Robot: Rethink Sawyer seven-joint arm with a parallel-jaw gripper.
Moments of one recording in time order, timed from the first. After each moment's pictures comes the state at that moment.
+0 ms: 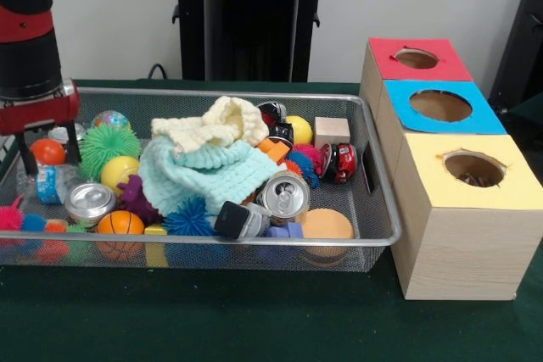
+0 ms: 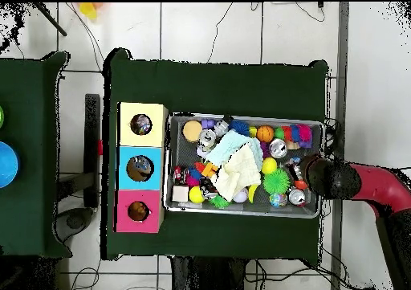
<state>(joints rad) -1.14 -0.46 0.68 1.55 -0.84 0.74 1.18</state>
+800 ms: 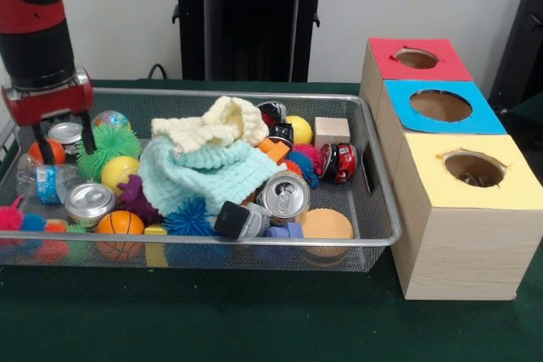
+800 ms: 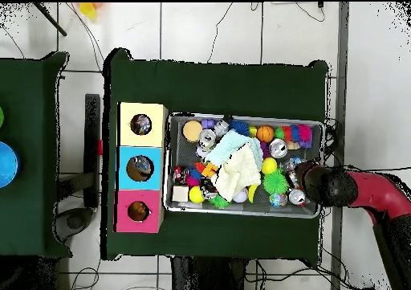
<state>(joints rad) -1.17 -0.45 0.71 1.62 -0.86 0.74 1.17</state>
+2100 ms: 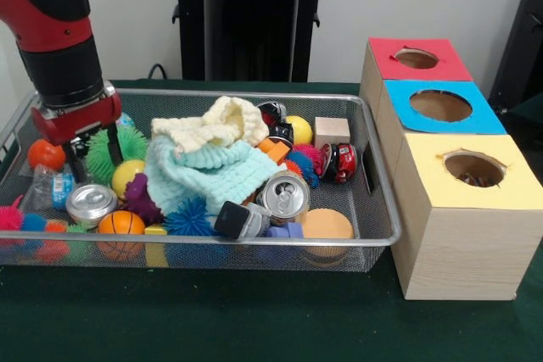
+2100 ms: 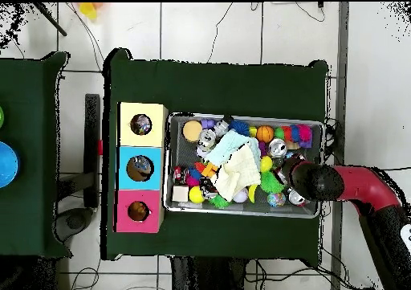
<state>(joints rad) -1.16 -0.40 0.77 1.62 -0.89 0.74 0.99</state>
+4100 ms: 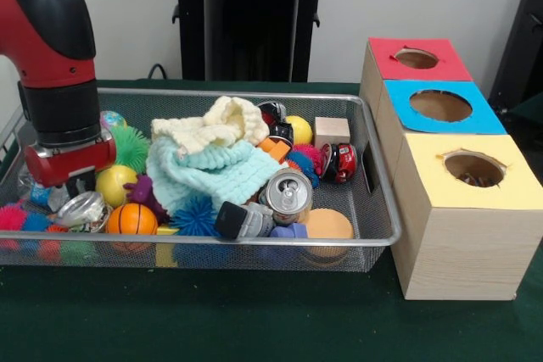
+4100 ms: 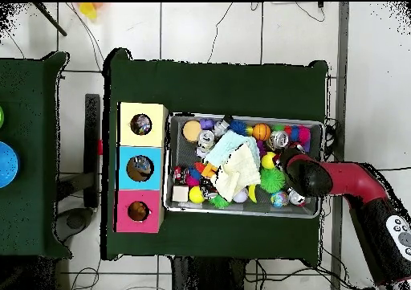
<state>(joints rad) -1.13 -0.31 0.73 1.53 -1.00 0.52 0.99</state>
